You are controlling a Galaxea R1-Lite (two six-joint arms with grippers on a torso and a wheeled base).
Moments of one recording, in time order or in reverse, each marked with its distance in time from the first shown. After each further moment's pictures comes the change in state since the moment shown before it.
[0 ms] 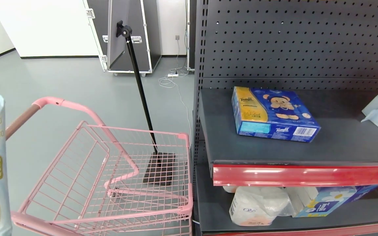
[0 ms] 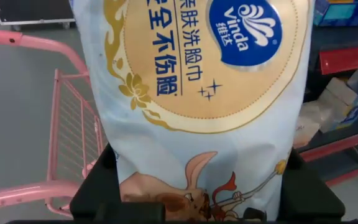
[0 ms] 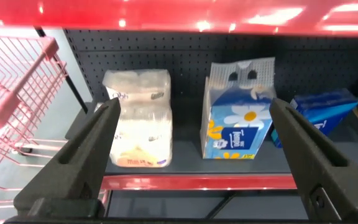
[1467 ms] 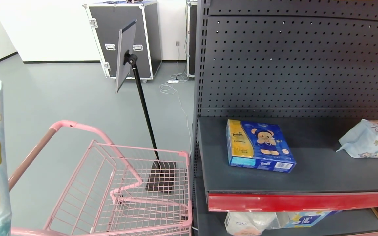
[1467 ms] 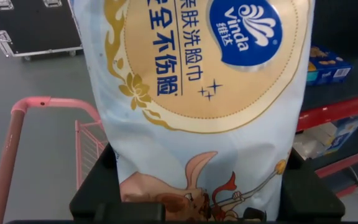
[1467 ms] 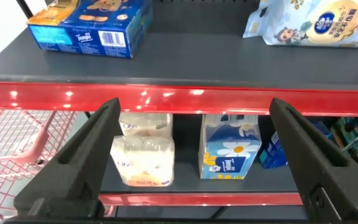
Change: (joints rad) left arm -0.009 0.049 -0.002 -0.085 -0.006 0.032; right arm 0.000 0.000 0.000 0.000 0.003 0.000
